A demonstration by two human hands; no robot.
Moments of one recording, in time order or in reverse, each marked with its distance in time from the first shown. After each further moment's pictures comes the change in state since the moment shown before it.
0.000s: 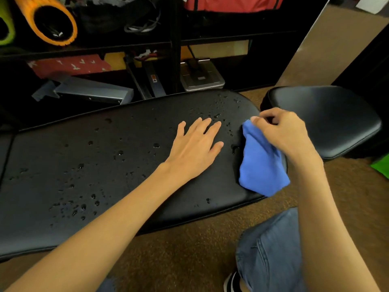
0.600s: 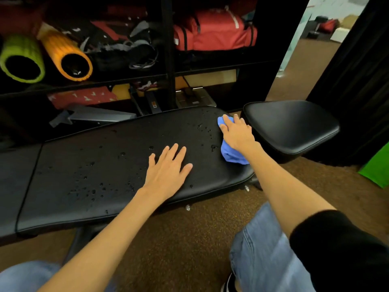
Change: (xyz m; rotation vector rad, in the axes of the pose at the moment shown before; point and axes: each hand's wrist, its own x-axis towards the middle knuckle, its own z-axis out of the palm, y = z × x) left_hand -0.077 0.013 0.006 0.063 -0.026 -0.203; right_hand 0.020 0.013 0.034 -0.388 -0.061 -0.179
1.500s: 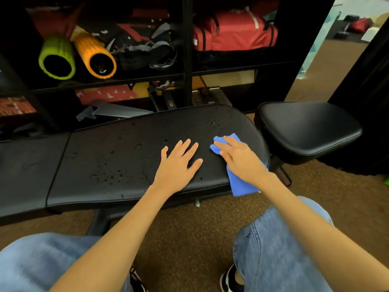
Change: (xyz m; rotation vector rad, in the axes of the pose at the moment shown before) left_hand -0.012 -0.007 0.015 -0.049 0.098 0.011; right_hand -0.096 -0.018 0.005 0.082 0.039 -0.463
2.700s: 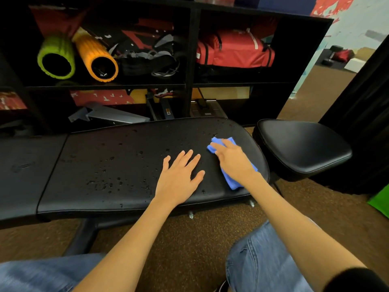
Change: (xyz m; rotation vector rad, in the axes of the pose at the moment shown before) left_hand 0.002 -0.004 0.005 0.016 0.076 0.001; right_hand 0.053 -0.001 0.015 -0.120 0.005 0.089
